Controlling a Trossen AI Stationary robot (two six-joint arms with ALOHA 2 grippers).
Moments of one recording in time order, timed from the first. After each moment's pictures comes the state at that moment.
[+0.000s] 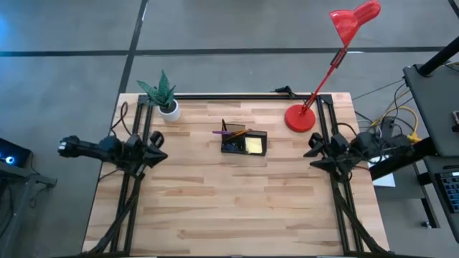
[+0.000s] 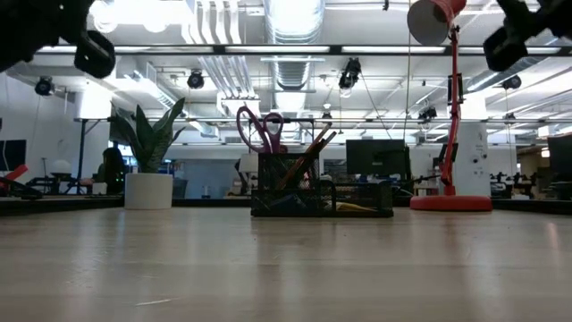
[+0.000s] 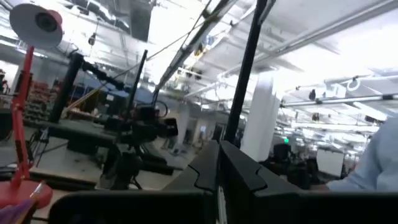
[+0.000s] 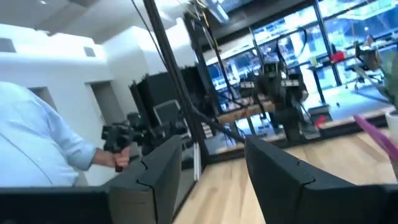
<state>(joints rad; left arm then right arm) -0.20 0.05 0.01 0.47 -0.02 -0.29 0.23 0.02 0.17 0.09 -0.05 0.40</state>
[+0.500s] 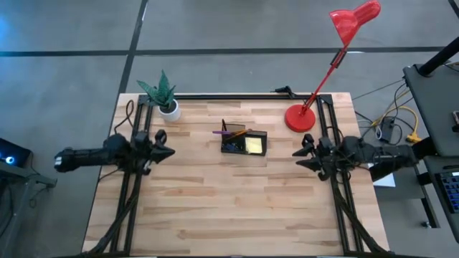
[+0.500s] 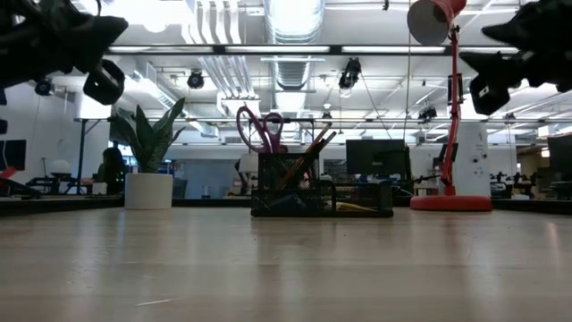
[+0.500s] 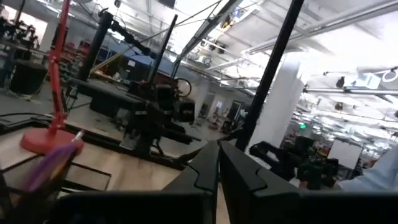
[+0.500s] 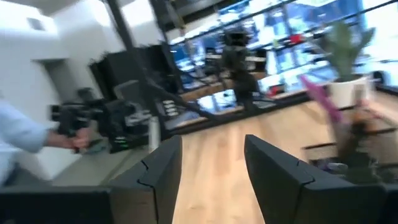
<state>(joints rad) 0.05 0.03 0.01 0.28 0.15 -0.44 0.04 0.00 0.01 0.12 -0.13 0.40</state>
